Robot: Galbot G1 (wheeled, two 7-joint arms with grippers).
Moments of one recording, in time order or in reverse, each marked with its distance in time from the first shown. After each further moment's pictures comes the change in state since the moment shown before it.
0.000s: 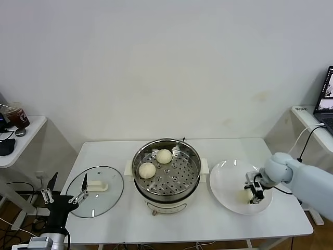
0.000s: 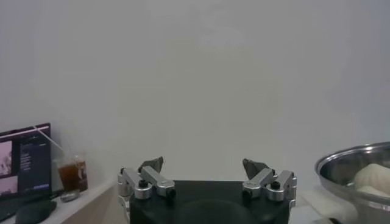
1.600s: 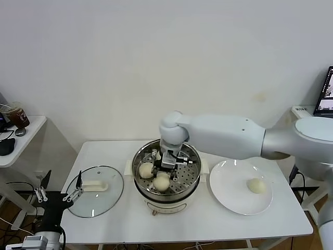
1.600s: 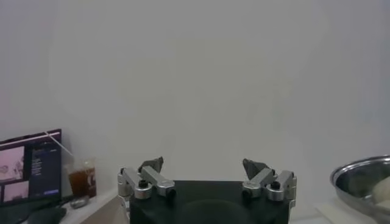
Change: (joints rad) left arm -0.012 -0.007 -0.033 0.001 -0.014 -0.009 0.000; right arm 0.568 0.742 -0.500 -0.046 0.051 0.693 -0.064
